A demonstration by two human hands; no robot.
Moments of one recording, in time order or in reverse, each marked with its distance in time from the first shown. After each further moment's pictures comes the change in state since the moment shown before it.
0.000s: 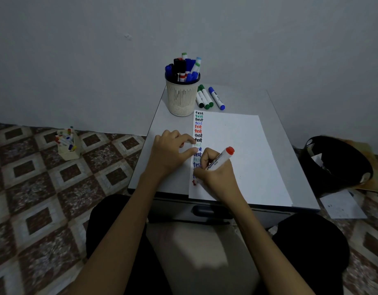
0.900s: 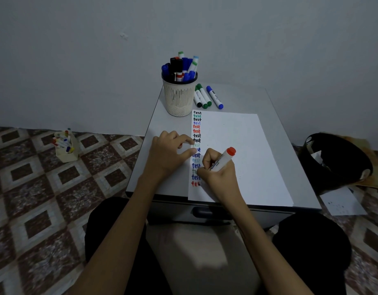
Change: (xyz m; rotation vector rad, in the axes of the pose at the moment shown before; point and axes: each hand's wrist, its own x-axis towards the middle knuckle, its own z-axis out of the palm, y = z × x) left_hand 0.003 -0.002 0.002 -0.031 0.023 0.037; right_hand -0.001 0.004 -0.002 -0.052 0.078 -0.009
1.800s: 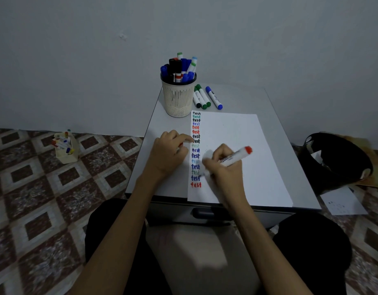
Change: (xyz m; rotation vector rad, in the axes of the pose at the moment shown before) left_hand 0.002 0.003 -0.005 -0.122 -0.081 -0.045; right_hand 0.000 -0.012 -0.006 0.281 0.104 0.100
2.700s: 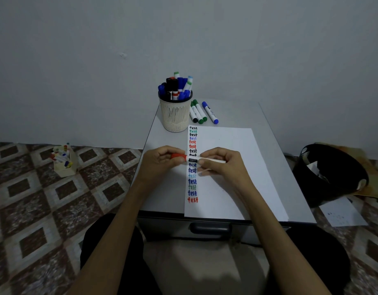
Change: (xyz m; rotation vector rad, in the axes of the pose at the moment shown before) left_hand -0.003 0.007 -0.026 -0.790 -0.036 -0.301; right_hand 0.048 -0.017 -0.025 0.042 -0.250 0.138
